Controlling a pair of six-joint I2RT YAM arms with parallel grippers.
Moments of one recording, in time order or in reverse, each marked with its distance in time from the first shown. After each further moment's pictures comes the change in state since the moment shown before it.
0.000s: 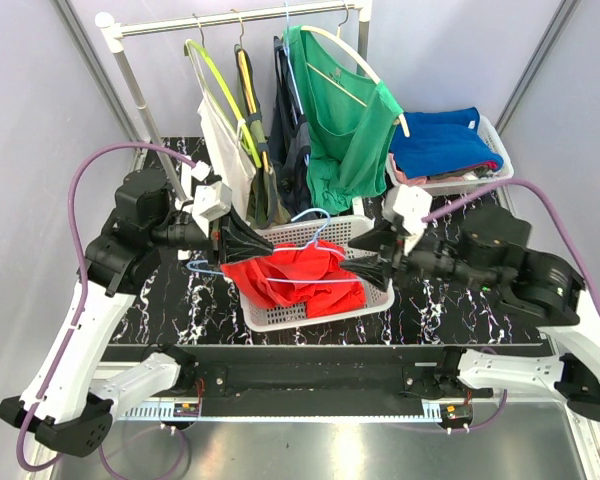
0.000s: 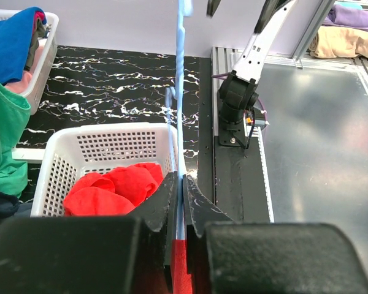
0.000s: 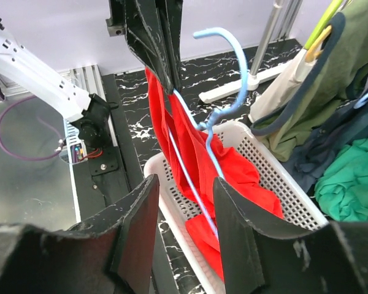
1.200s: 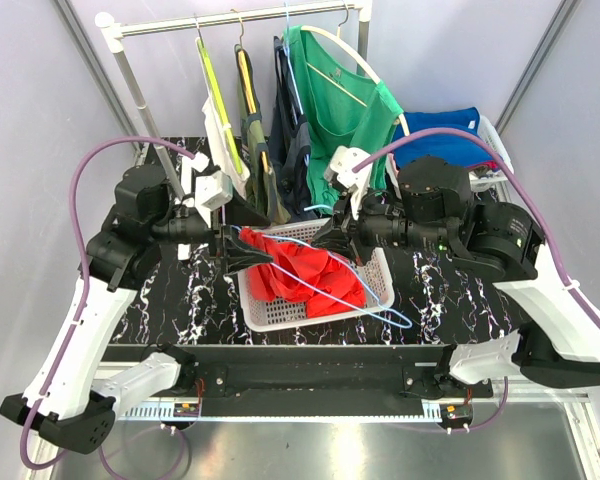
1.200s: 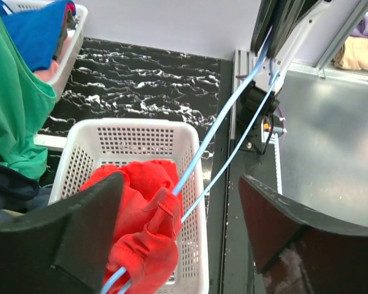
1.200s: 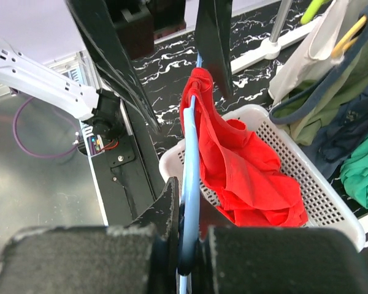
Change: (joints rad) left arm 0.028 0.019 0.025 0.009 -0.068 -0.038; right arm 0.002 0.342 0.436 -0.277 -0.010 0.076
